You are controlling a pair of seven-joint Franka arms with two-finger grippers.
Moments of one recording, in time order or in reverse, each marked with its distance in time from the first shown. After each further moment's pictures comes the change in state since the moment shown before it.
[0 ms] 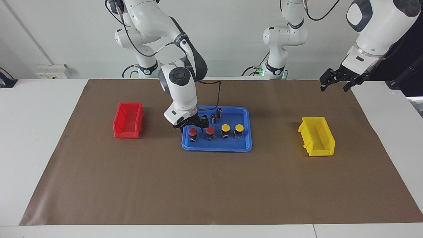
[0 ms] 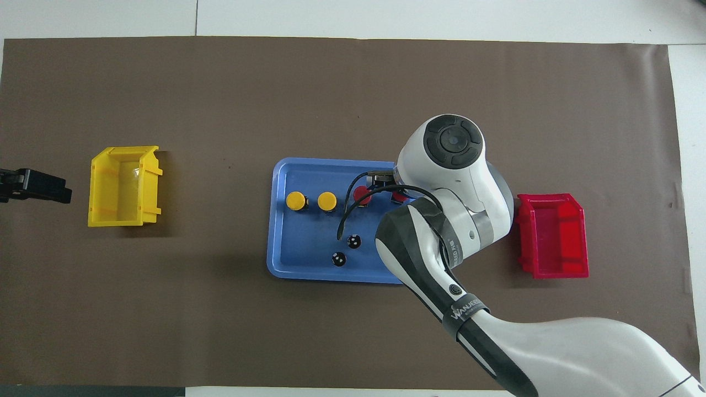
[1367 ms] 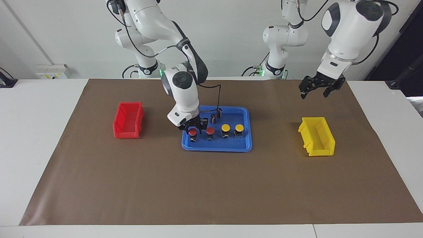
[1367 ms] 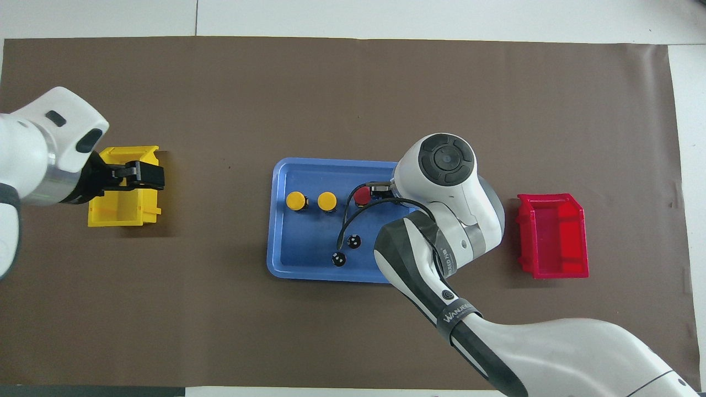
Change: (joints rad) left arm -0.275 -0.012 -0.043 -0.176 -0.006 0.302 -0.456; right arm 0.011 0.001 -0.001 -0.070 0.000 0.087 -0.003
